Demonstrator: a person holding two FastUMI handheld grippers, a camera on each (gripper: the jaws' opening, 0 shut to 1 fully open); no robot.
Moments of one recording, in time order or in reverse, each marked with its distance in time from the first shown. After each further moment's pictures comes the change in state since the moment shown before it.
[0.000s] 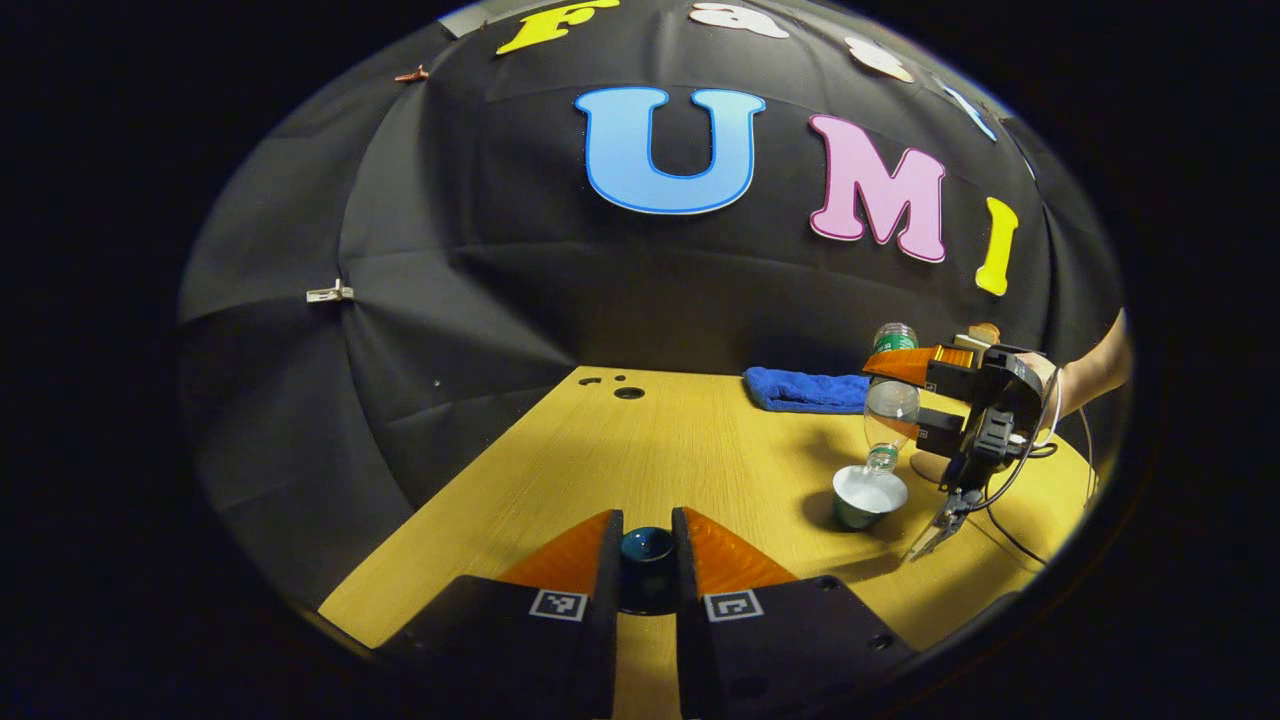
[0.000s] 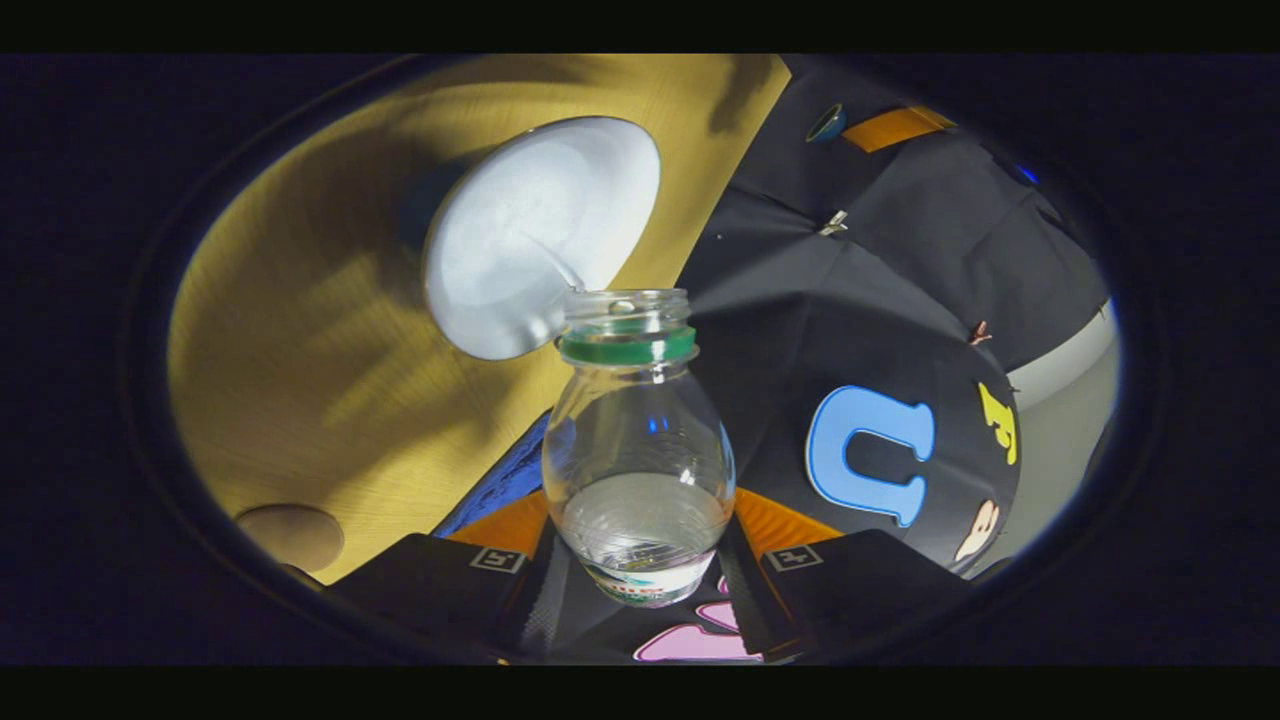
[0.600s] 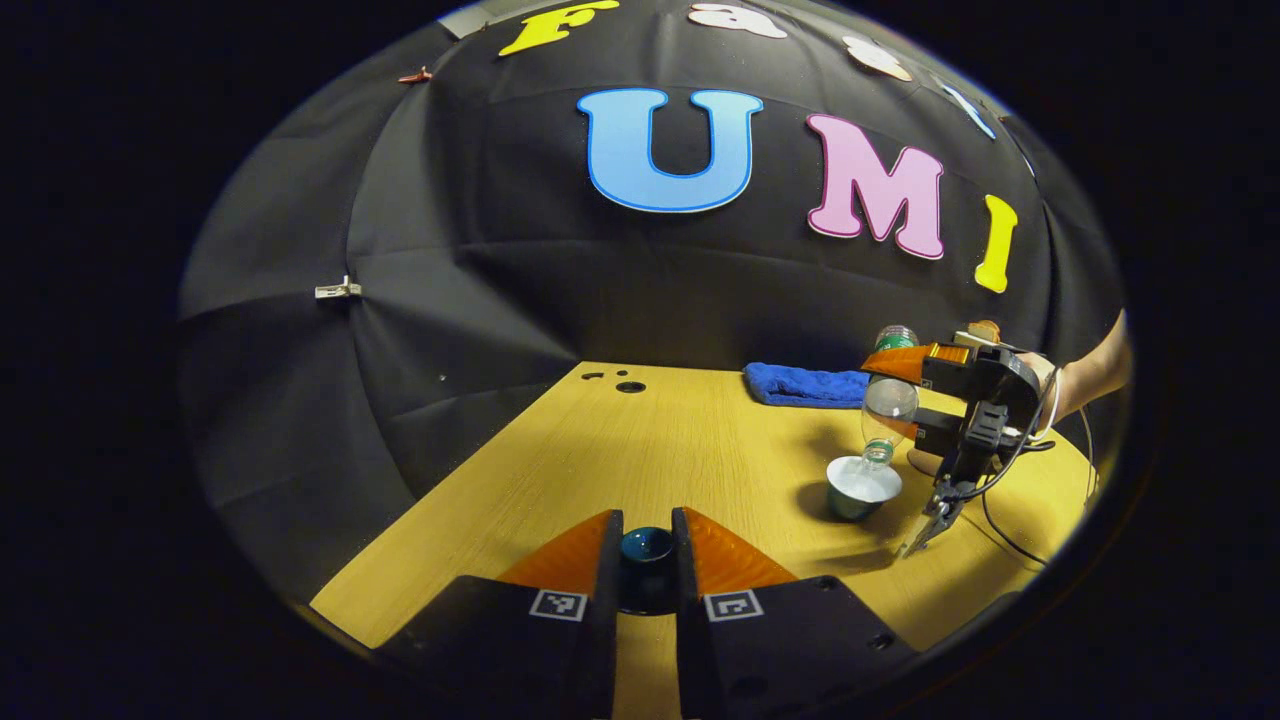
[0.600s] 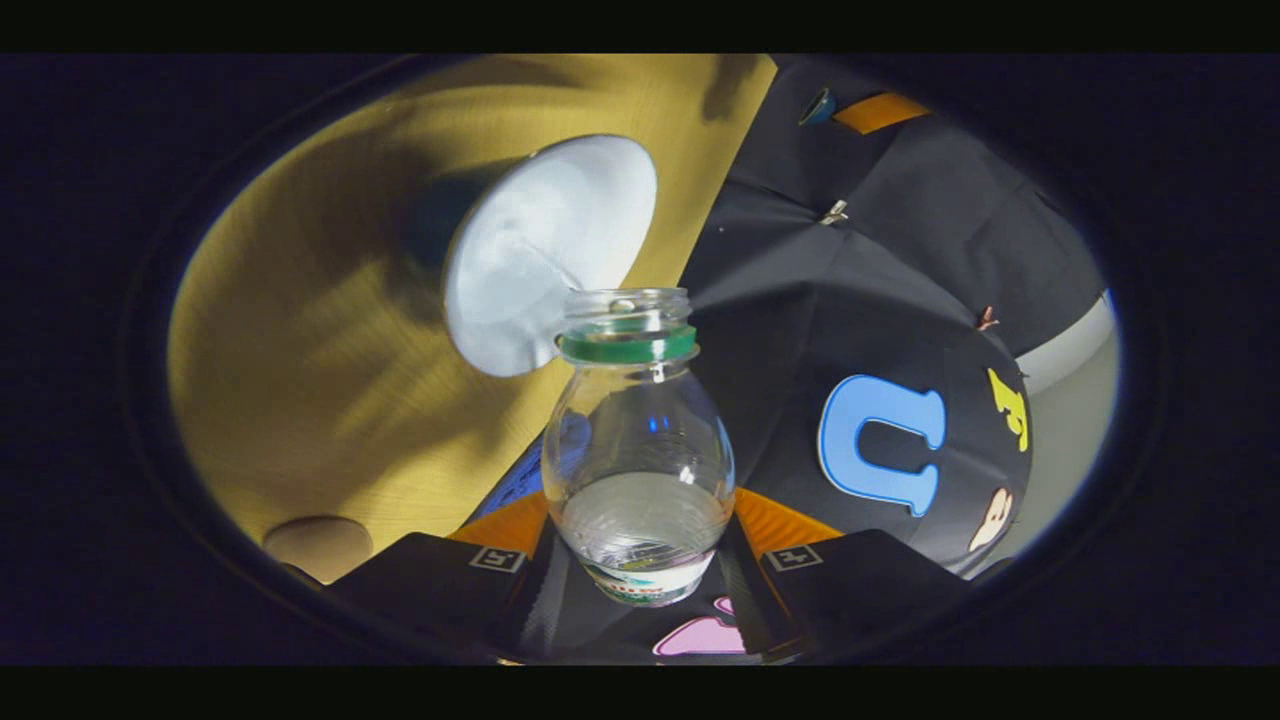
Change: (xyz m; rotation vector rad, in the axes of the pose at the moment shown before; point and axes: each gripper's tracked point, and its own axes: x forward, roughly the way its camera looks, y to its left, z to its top) left arm -0.011 -0.005 -0.010 -0.012 0.003 0.019; right arm -0.009 0.007 0.005 0.066 0.032 0.030
